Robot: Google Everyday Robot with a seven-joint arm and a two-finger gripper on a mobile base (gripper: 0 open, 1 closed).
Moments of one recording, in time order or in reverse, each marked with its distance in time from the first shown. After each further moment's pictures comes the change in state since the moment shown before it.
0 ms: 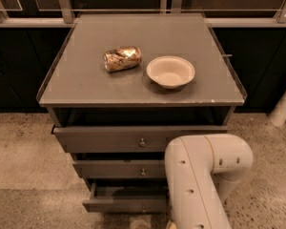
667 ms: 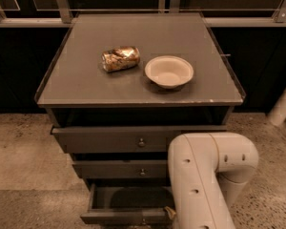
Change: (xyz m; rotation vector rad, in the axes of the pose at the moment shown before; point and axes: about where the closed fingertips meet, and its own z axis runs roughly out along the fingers) arm -0.013 0.064 -0.020 -0.100 -0.042 -0.001
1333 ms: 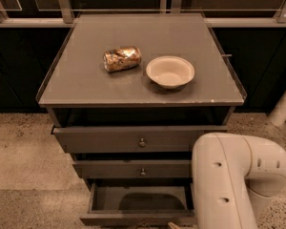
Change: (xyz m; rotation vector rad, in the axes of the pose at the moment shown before) arm -0.008 0.074 -0.036 -0.014 -0.034 0.011
